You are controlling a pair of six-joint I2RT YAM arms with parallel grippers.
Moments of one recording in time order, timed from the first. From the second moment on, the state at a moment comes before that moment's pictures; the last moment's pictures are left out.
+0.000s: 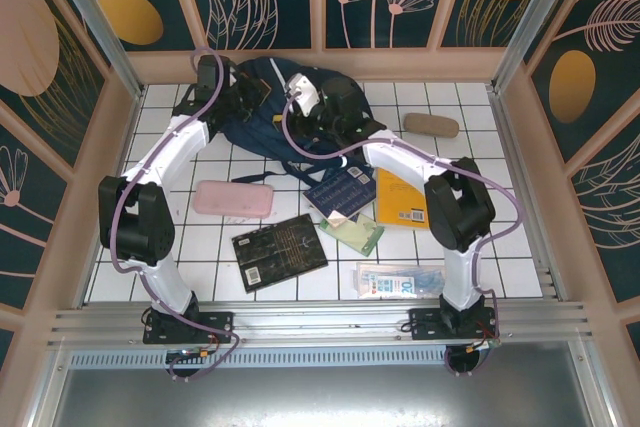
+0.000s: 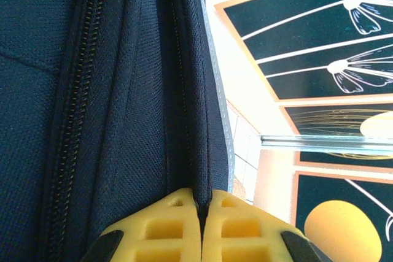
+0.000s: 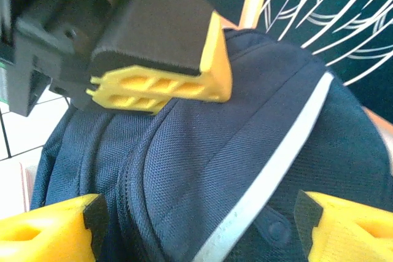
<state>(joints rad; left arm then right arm) -0.24 1.79 1.52 -0.25 0.34 -1.10 0.65 1.97 1.55 0.12 -0.29 -0.24</state>
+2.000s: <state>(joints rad) -0.37 1.82 1.16 0.20 0.67 -0.61 0.32 2.34 2.12 -0.10 -1.03 0.69</state>
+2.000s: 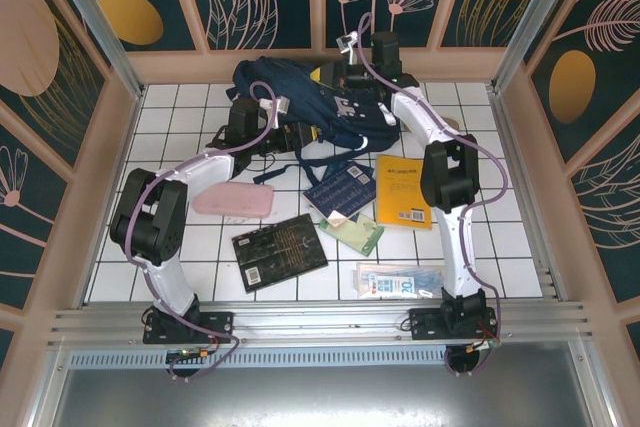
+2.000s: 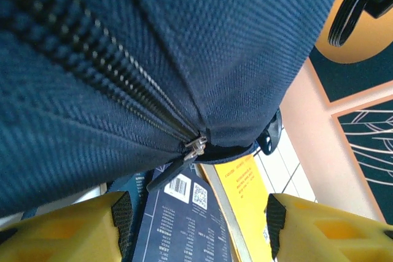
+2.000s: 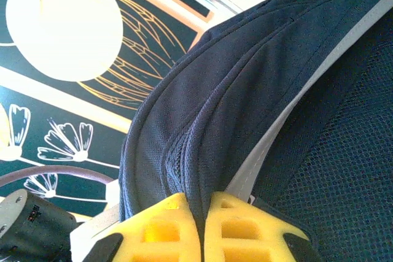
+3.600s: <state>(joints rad) -0.42 1.93 1.13 0.50 0.67 -0.70 0.29 2.34 1.87 0.49 -0.98 1.66</state>
